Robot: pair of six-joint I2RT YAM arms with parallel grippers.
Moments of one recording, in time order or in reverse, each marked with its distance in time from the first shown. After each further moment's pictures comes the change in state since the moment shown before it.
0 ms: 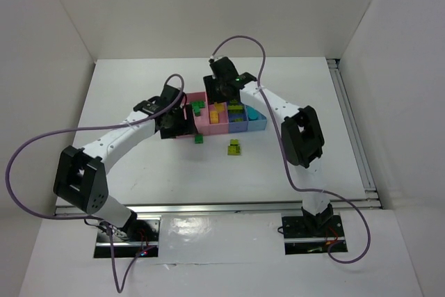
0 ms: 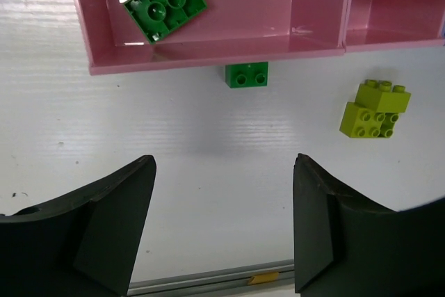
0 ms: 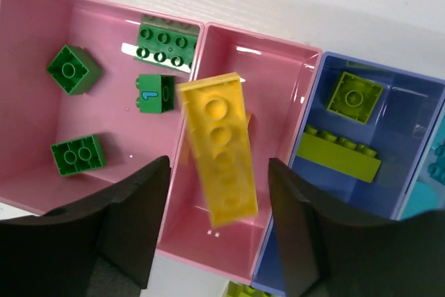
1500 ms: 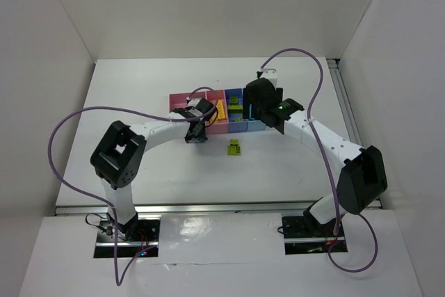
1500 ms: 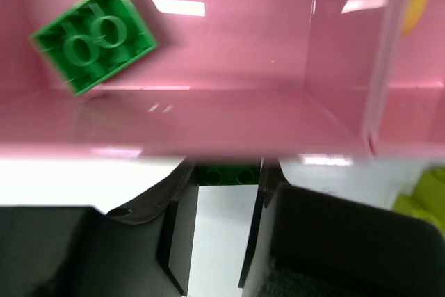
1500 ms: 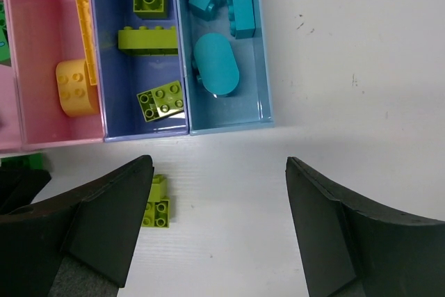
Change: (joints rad) left arm -0.179 0.338 0.051 0.150 -0.289 -0.106; right arm -0.028 -0.645 -0.655 0.037 0.368 0.132
